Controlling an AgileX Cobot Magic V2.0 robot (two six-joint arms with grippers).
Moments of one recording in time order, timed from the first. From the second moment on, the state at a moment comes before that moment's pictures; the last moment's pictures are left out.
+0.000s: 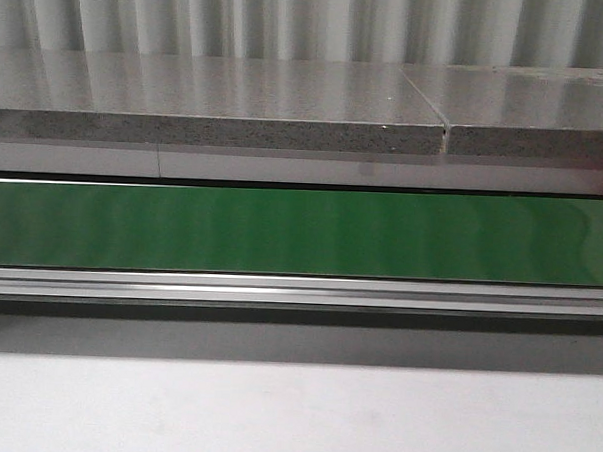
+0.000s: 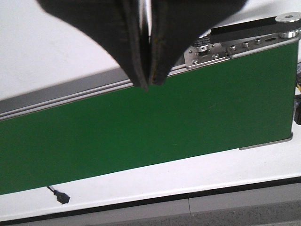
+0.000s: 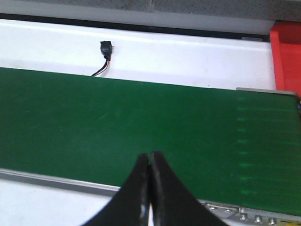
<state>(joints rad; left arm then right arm) -0.22 0.57 -0.58 -0.16 0.63 0.15 0.11 0.82 -0.63 0.10 0.44 -0.03</state>
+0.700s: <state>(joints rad) -0.21 0.62 -0.61 -0.14 0.62 0.13 0.11 0.51 -0.45 0.10 0.43 -0.03</state>
